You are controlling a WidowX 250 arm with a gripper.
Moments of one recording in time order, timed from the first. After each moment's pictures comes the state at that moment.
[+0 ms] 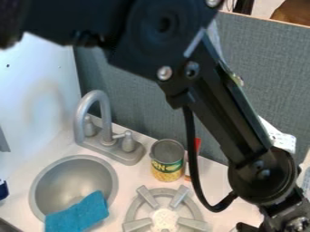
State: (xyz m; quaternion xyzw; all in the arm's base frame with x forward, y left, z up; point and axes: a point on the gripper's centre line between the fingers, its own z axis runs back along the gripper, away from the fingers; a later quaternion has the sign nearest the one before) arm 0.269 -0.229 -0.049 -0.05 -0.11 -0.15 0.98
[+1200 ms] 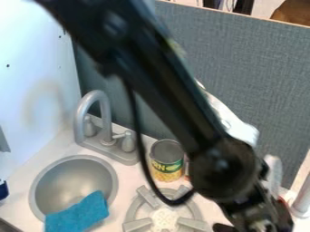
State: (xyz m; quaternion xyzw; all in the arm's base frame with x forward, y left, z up) arm 0.256 -0.200 -0.026 -0.08 -0.15 -0.08 0.98
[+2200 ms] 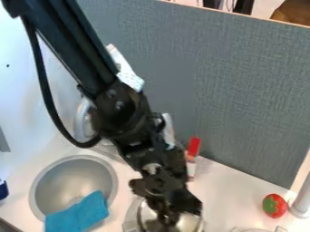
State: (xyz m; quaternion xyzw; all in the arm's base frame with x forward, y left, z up) arm 0.270 -0.067 -0.038 -0.02 -0.17 0.09 0.98
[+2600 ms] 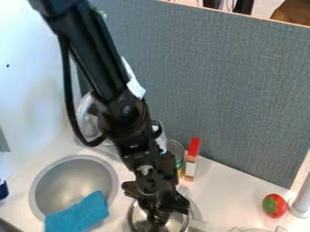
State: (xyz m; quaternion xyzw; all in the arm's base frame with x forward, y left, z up) arm 0.280 -0.055 -0.064 -0.01 -0.15 0.10 0.98
